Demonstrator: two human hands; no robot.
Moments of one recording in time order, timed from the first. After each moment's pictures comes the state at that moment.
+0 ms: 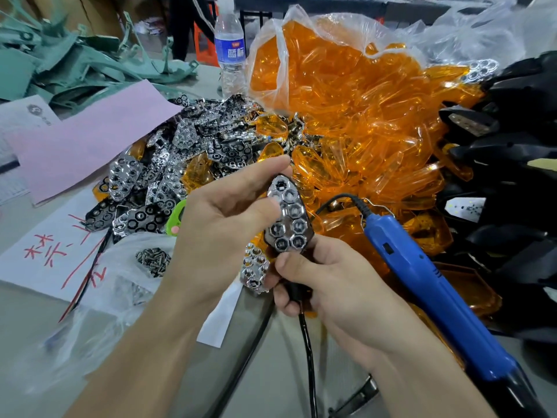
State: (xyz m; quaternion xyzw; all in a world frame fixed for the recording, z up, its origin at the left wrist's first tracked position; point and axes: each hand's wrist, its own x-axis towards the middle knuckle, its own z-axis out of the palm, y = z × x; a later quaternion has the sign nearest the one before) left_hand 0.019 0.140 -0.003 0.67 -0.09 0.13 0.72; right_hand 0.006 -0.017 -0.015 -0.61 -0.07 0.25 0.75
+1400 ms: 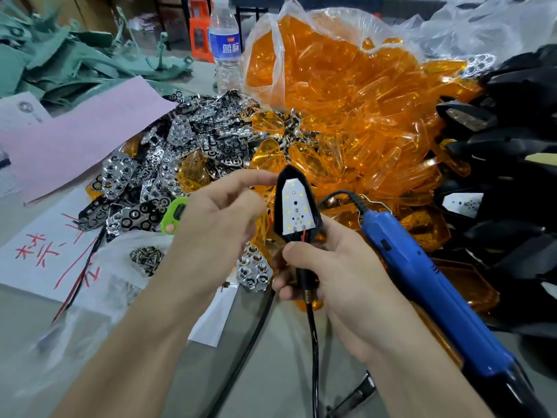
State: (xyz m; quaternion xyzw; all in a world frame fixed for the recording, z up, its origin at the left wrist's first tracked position) left_hand 0.021 0.142 -0.003 0.73 0.02 0.08 0.68; right_hand 0.006 -0.017 -0.008 -0.60 -0.03 0.18 0.77
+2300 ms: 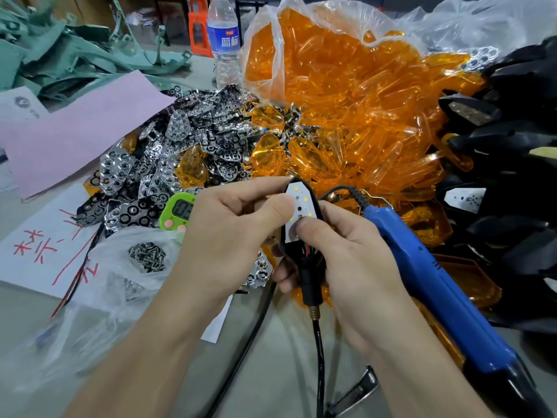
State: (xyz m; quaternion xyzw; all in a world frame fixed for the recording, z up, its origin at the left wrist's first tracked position) left_hand 0.014 0.124 -0.005 0.70 -0.04 0.11 0.70; right_hand 0.009 -0.018 -0.011 -0.62 -0.06 0.12 0.77
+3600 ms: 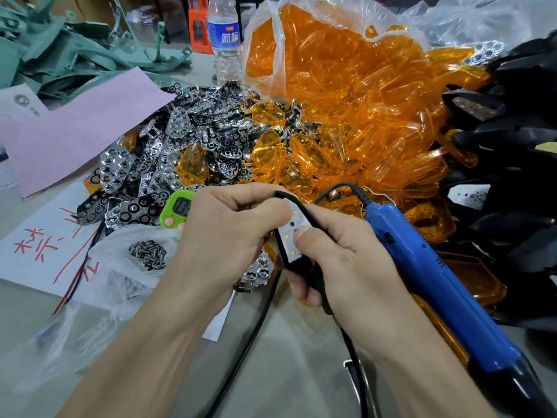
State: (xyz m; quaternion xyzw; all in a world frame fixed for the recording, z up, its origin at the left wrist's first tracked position) left_hand 0.009 0.120 0.007 0.68 -0.02 0.07 0.73; right_hand 0.003 -0.022 -0.008 -0.73 -0.16 0.09 0.65
